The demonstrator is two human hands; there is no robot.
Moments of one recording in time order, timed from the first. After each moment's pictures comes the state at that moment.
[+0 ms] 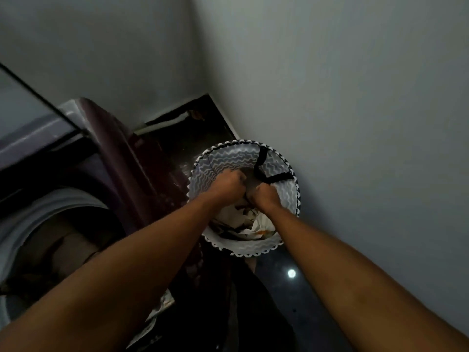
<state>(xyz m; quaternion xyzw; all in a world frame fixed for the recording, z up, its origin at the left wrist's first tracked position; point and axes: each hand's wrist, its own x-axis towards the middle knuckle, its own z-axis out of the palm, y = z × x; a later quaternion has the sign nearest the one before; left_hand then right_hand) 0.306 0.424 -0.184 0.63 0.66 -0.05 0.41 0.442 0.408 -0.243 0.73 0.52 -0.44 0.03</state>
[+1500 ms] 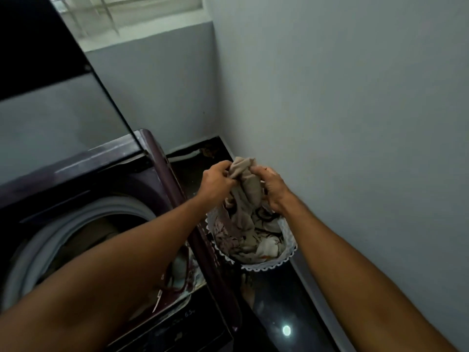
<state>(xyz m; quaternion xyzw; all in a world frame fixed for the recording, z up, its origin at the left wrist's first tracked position) 0.245 0.403 -0.054 0.53 0.68 0.29 0.40 0.407 0.429 -0.071 0.59 0.33 -0.67 -0.30</state>
